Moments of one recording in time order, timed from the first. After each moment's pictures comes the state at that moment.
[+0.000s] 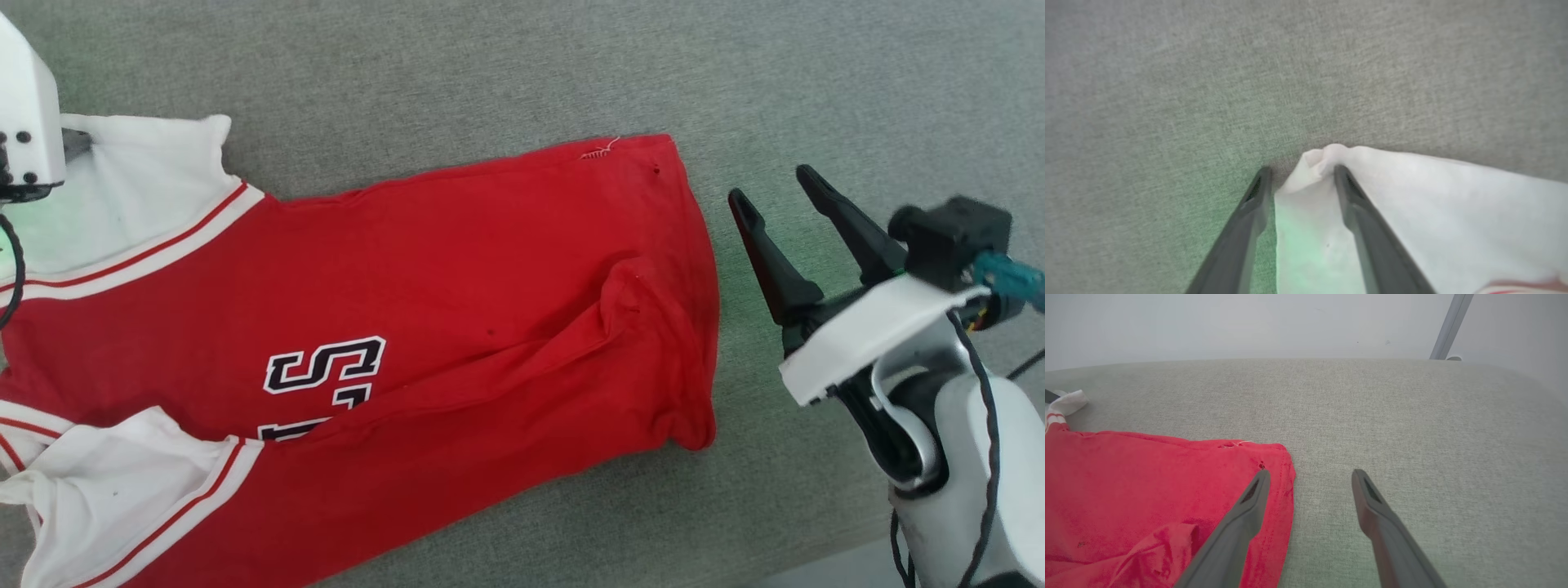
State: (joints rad) left arm -1.16 0.83 -0.80 0.53 -0.98 0.19 0.96; right arm -0.38 -0.22 0.17 -0.02 0.39 0.13 0.18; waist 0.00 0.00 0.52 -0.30
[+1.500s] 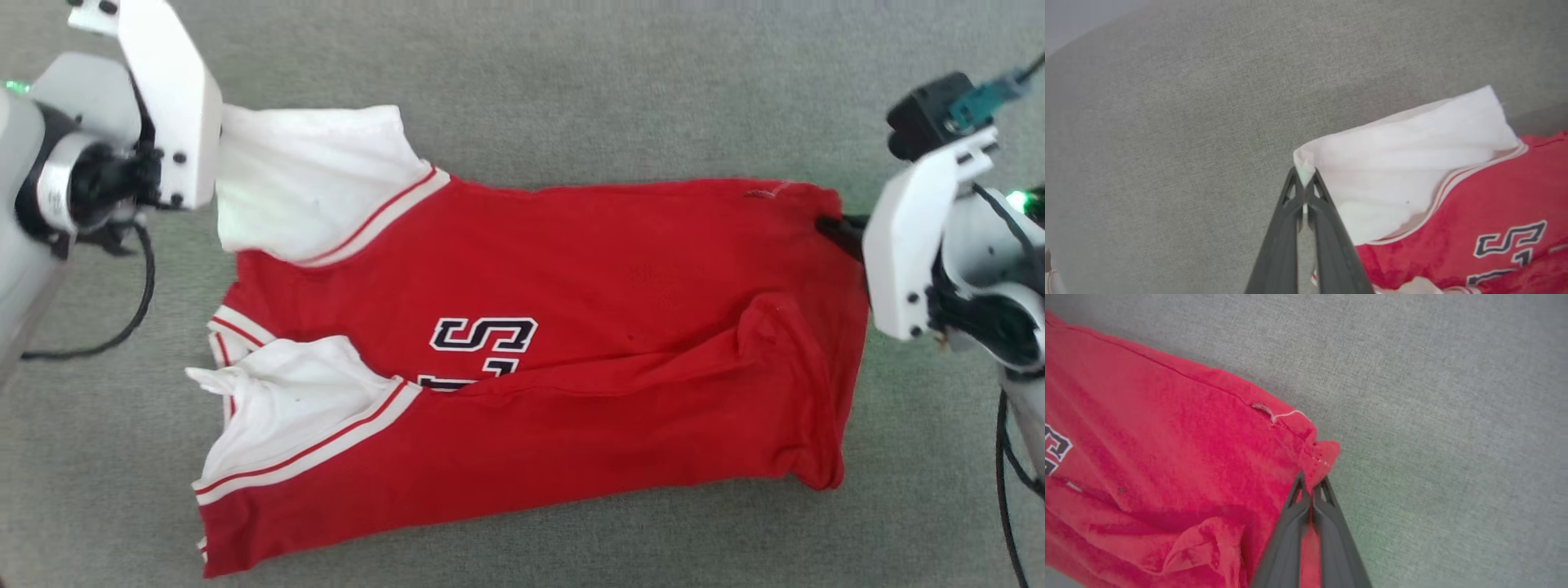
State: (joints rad) left arm -1.17 0.72 -0.85 0.38 -0.98 0.15 0.91; right arm -0.65 -0.45 0.26 0.11 0.62 0.13 0.97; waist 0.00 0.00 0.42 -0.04
